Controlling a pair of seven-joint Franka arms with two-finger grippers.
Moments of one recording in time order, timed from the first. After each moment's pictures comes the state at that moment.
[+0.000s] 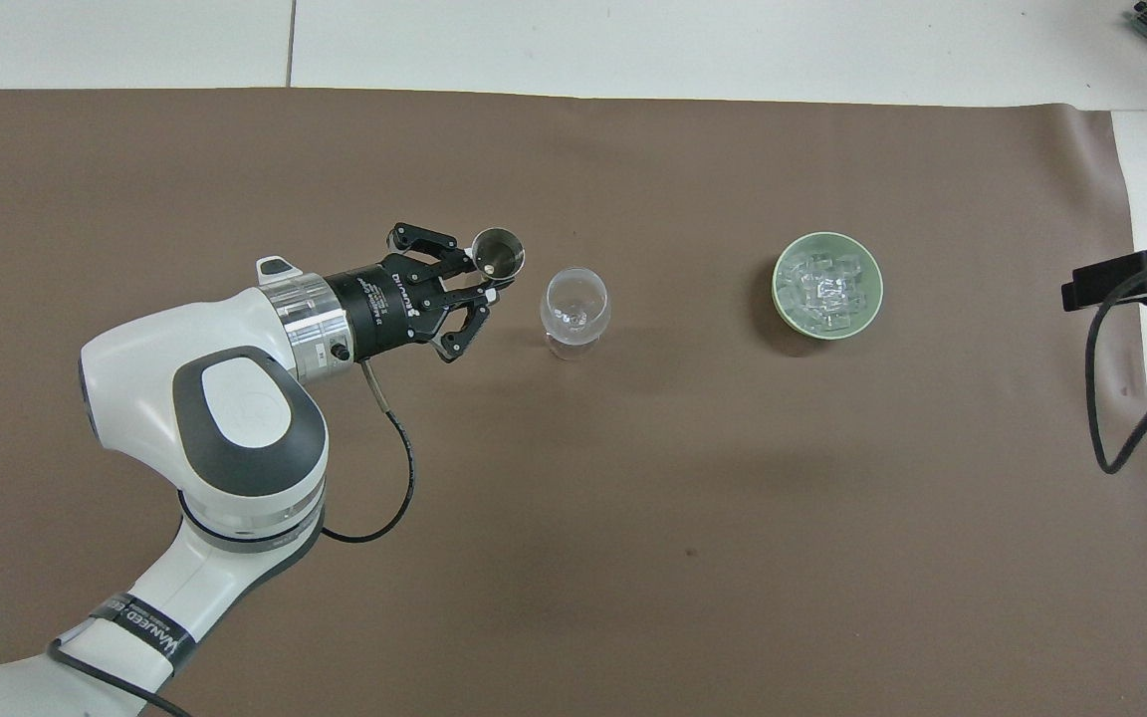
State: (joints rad) left arm 0.14 0.15 -0.66 -2.03 -1.40 2.68 -1.21; right arm -0.28 0.02 0.23 -1.52 -0.02 1.61 -0.09
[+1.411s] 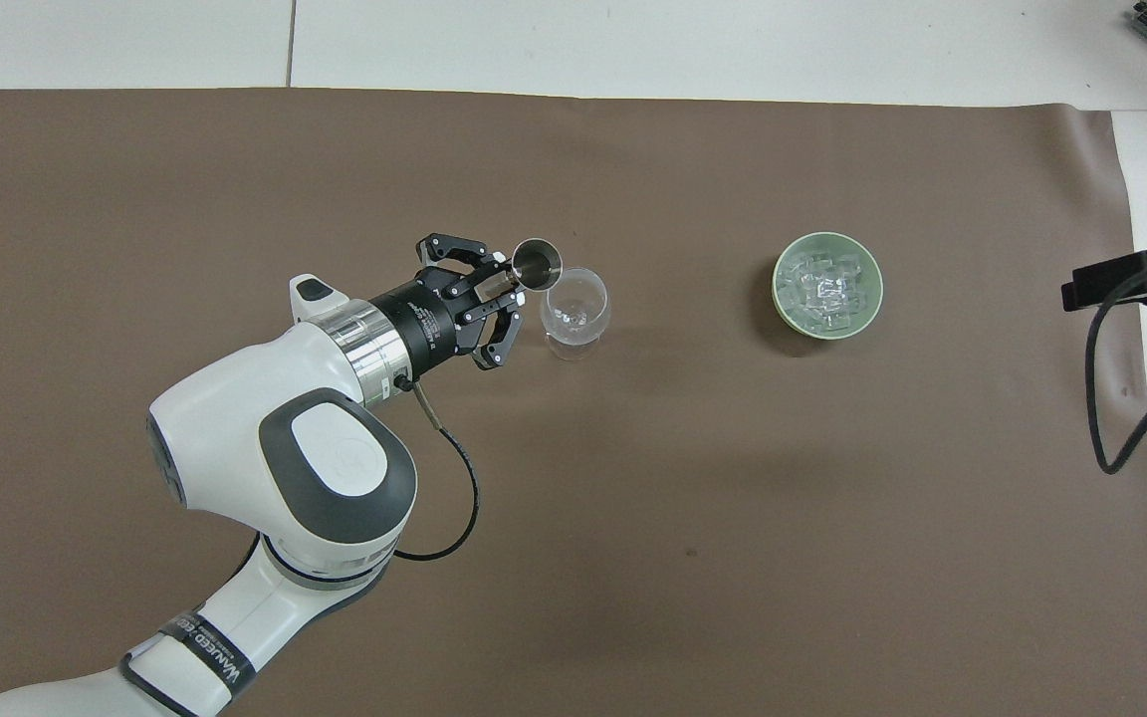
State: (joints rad) left arm 0.13 0.19 -0.79 -2.01 -1.39 2.98 -1.11; right arm -0.28 0.02 0.23 -1.52 -0.02 1.61 -0.09
